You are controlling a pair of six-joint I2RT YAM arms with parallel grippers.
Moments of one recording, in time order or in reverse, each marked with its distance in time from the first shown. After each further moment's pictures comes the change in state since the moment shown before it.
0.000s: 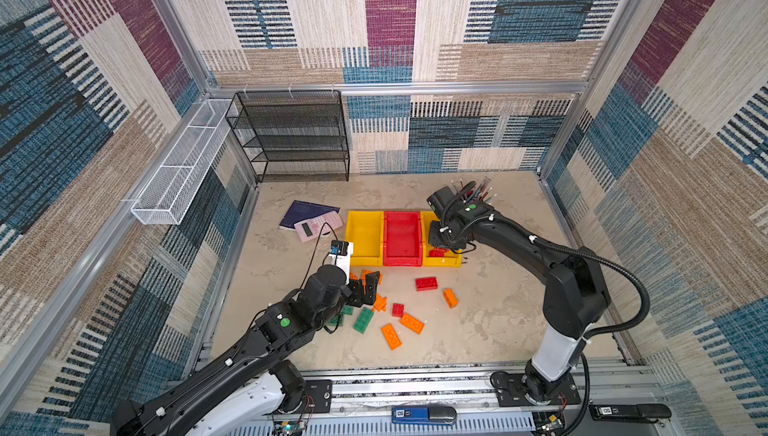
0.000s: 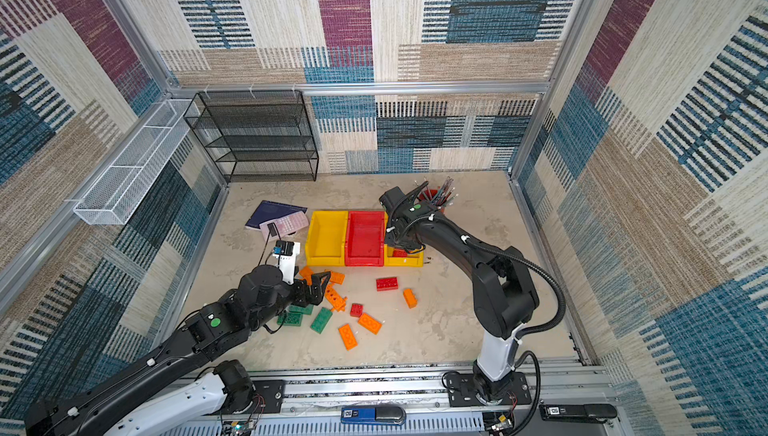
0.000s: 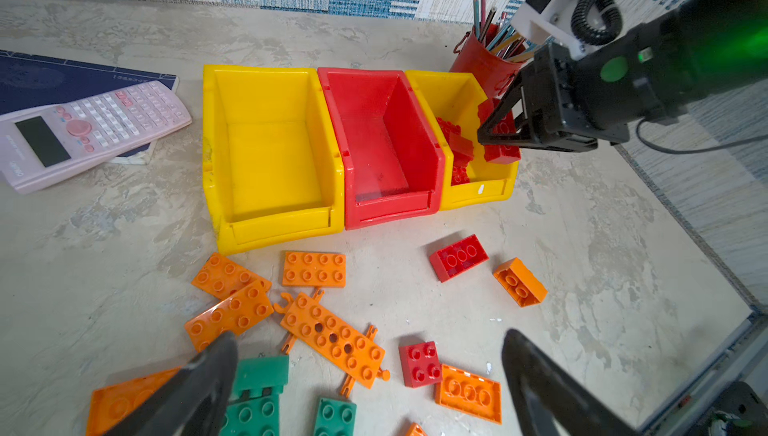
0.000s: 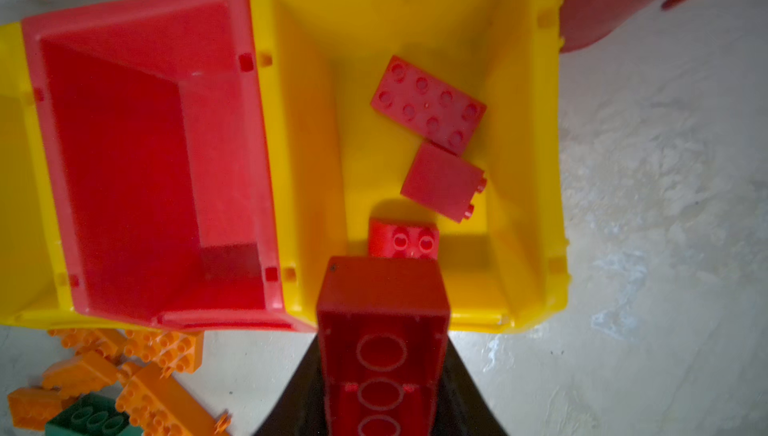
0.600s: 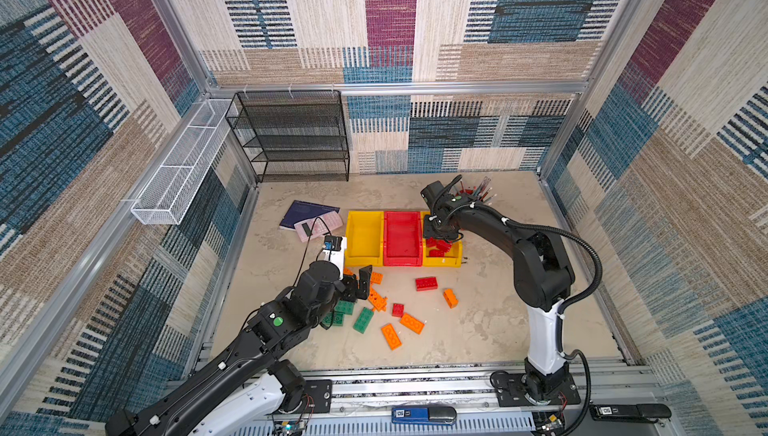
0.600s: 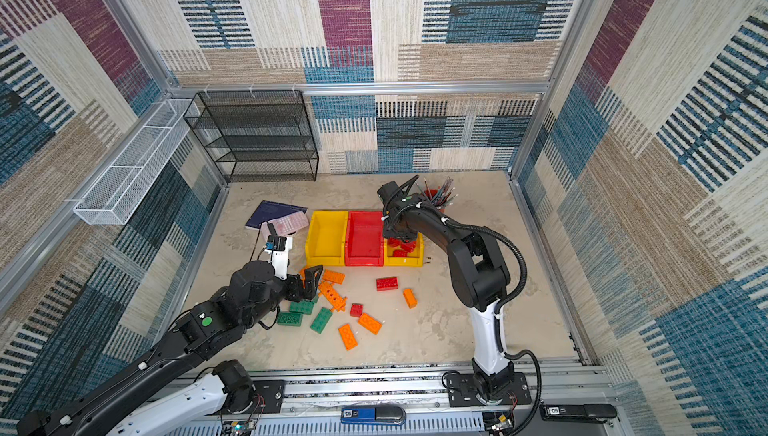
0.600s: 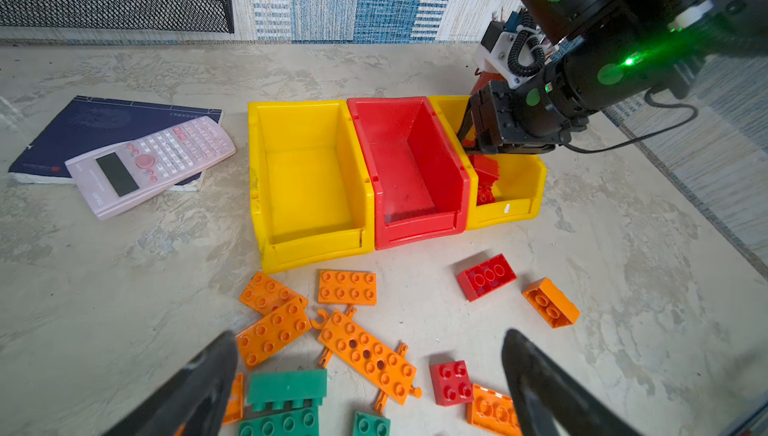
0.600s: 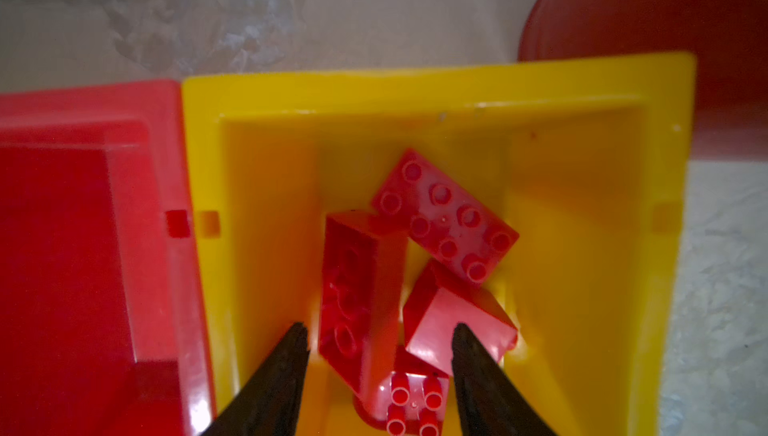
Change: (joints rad) left arm 0.044 -0.009 0.044 -0.045 -0.035 0.076; right arm -0.040 0.227 0.168 0.035 0.010 -0.106
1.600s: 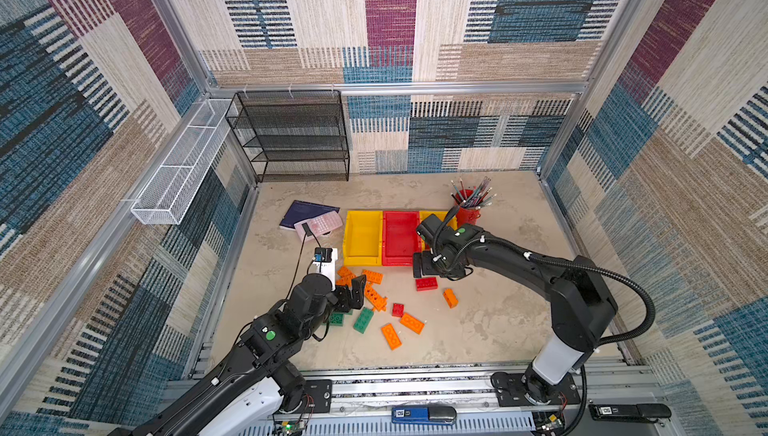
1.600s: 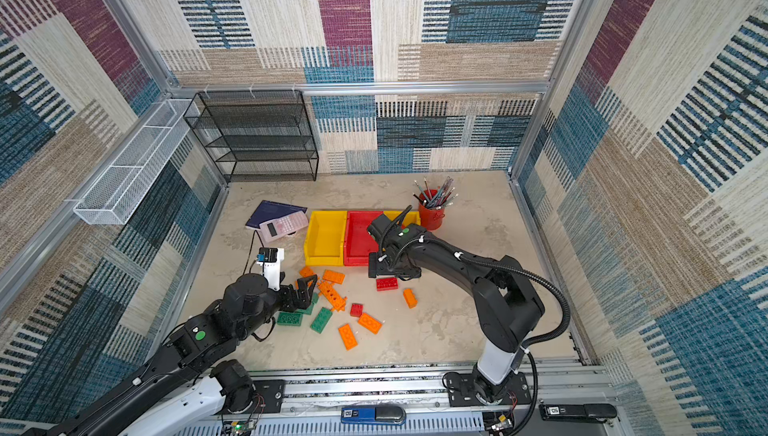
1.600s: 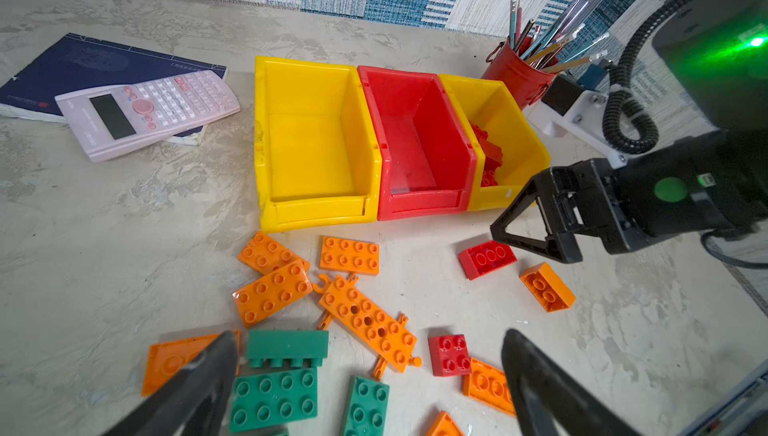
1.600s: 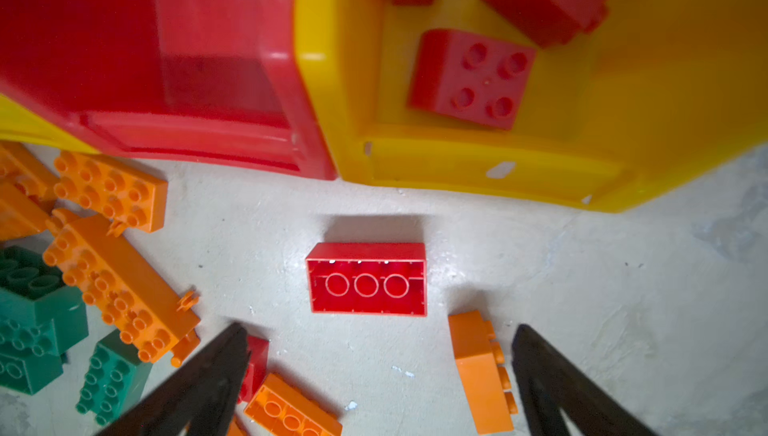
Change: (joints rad) left arm 0.012 -0.140 -0.121 -0.024 0.023 -0.101; right arm 0.217 -0.332 -0.379 -0.037 -0.104 0.122
